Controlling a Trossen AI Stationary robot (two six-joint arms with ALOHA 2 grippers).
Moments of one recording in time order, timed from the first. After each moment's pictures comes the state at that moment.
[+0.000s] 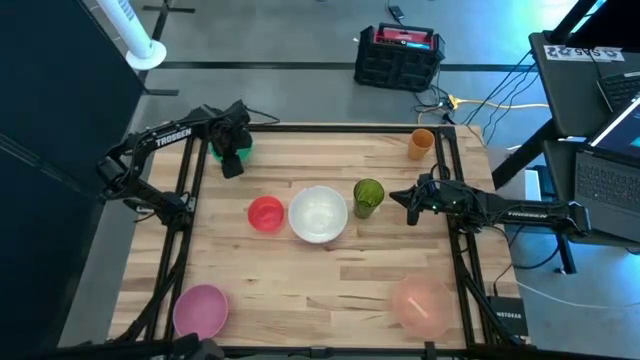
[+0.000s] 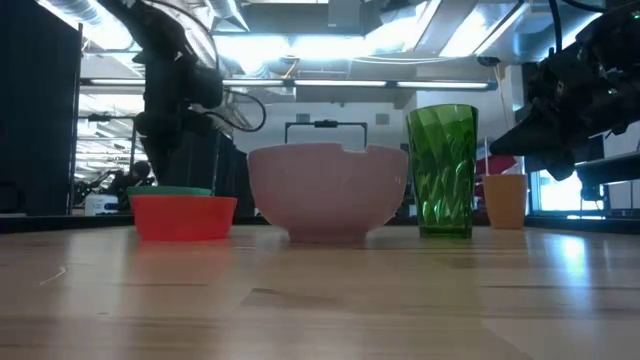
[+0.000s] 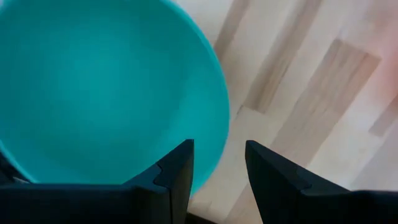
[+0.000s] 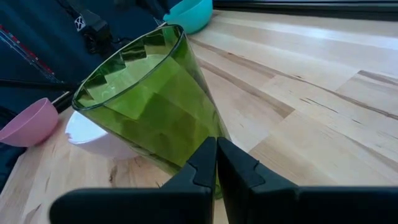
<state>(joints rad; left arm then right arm) 0.85 1.47 1.02 -1.05 -0.08 0.47 -0.16 0.30 0.05 -0.09 0.11 0.54</state>
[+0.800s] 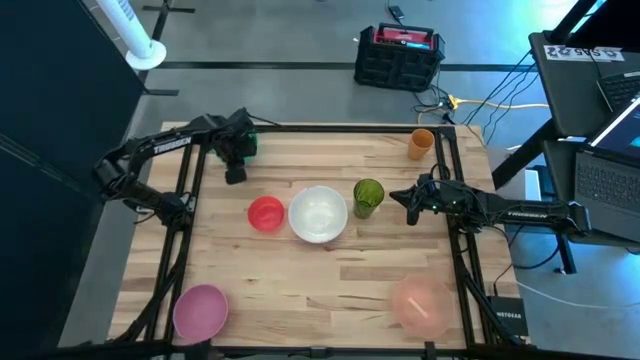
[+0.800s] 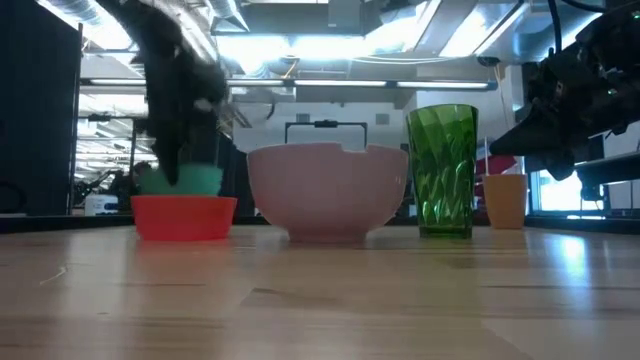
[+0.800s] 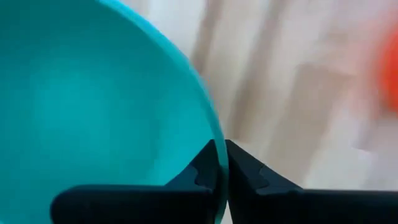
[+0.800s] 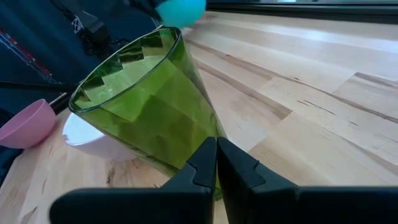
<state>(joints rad) 0.72 1.39 1.02 -0.99 -0.03 0.56 -0.16 0.30 0.05 -0.08 0.12 0.54</state>
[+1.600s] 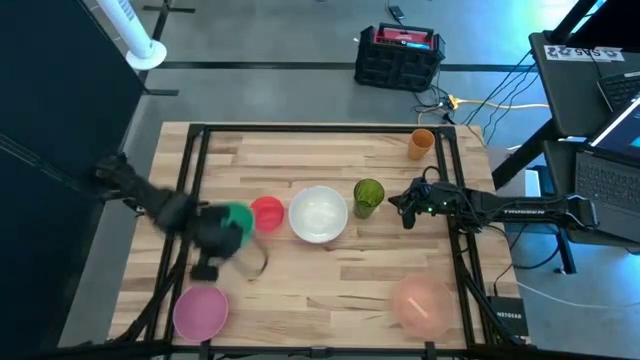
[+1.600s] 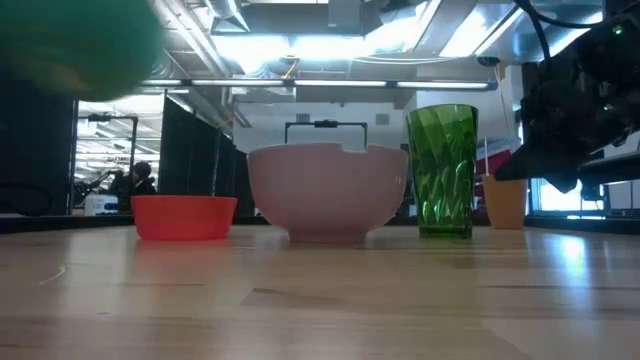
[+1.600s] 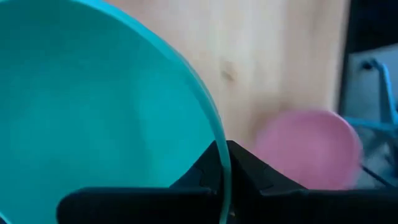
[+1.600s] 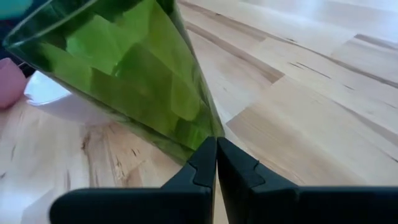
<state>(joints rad) -0.58 1.41 1.42 -1.38 0.02 -0.56 -0.16 0.46 0.05 -0.06 0.09 0.51</state>
